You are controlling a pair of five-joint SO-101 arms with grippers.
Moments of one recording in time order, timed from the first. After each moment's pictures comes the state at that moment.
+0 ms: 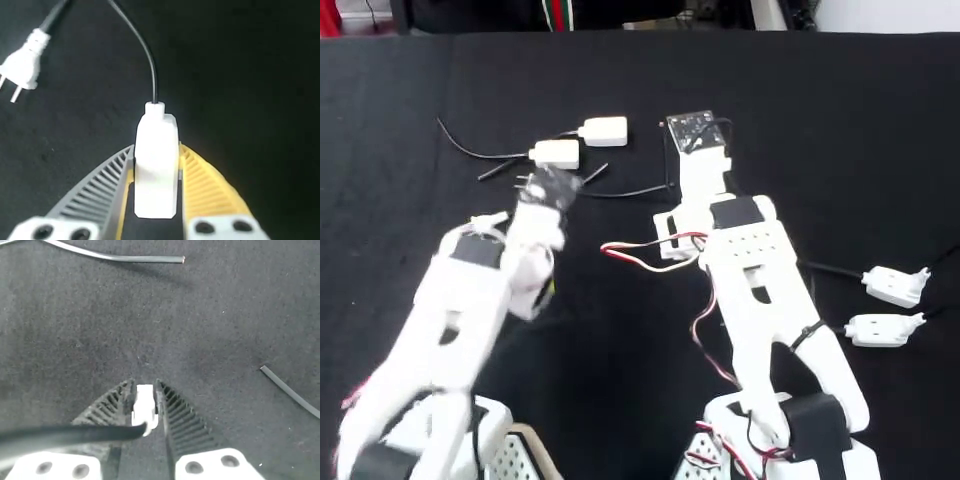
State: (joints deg) left arm 8.9 -35.8 49.8 67.7 -17.3; right arm -12.7 -18.2 36.2 59.9 -0.4
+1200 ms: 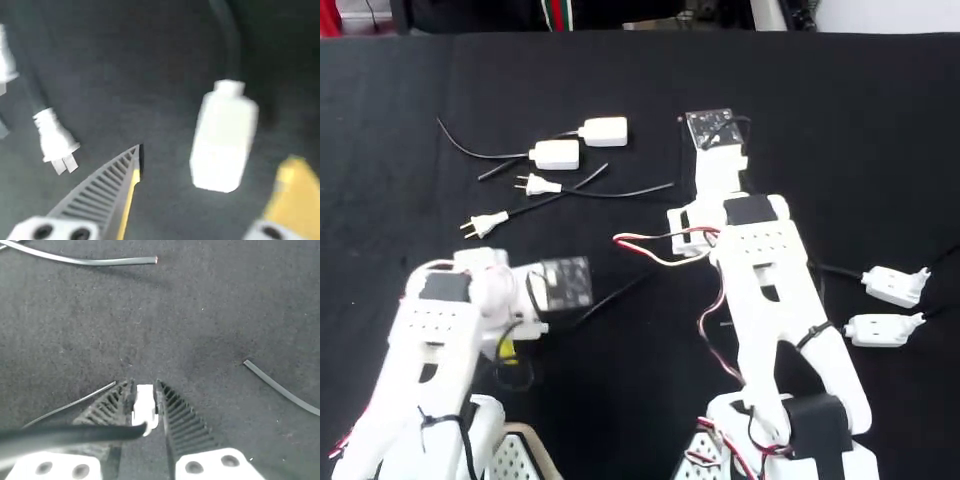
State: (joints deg) left arm -2.7 -43.3 61.1 58.5 -80.2; right arm -9.1 -18.2 36.1 59.9 -0.4
